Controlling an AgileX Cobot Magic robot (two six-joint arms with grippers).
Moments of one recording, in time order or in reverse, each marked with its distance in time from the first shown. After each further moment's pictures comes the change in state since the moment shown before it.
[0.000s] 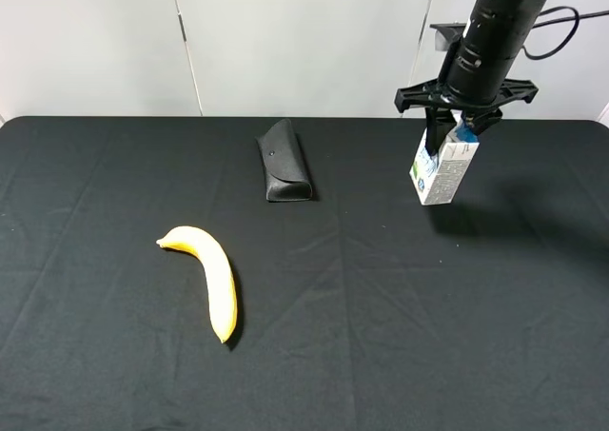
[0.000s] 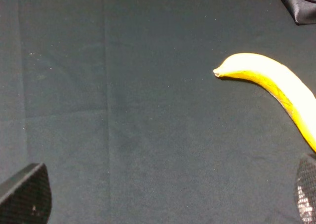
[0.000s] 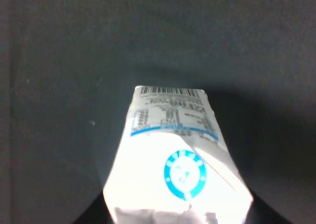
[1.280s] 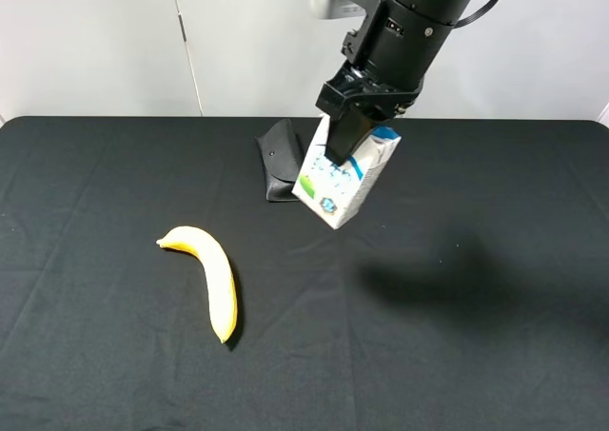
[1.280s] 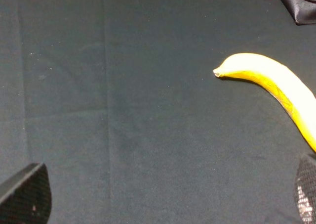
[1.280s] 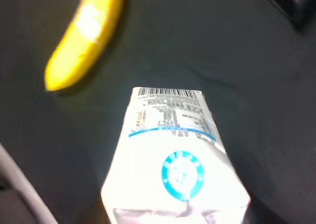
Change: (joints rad) left arm 0.000 0.000 0.000 0.000 0.000 0.000; right arm 0.295 -0.142 0.000 0.301 0.072 -0.525
